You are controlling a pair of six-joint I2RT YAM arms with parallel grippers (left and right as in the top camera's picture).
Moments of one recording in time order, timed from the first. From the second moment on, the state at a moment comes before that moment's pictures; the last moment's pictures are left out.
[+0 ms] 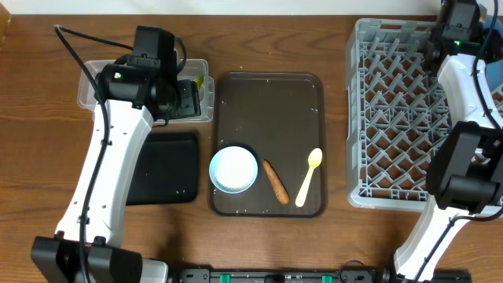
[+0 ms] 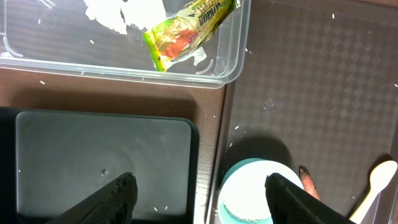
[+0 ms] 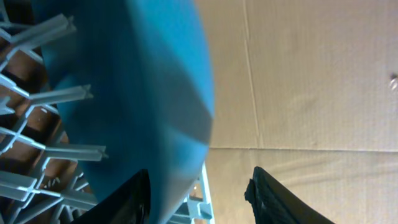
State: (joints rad) left arm -0.14 1.58 1.57 -1.18 0.00 -0.27; right arm -0.18 2.15 1.80 -0.43 1.03 -0.54
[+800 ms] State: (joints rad) left arm -0.14 1.58 1.57 -1.18 0.00 -0.27; right arm -0.08 1.78 1.81 -0.97 -0.10 -0.26
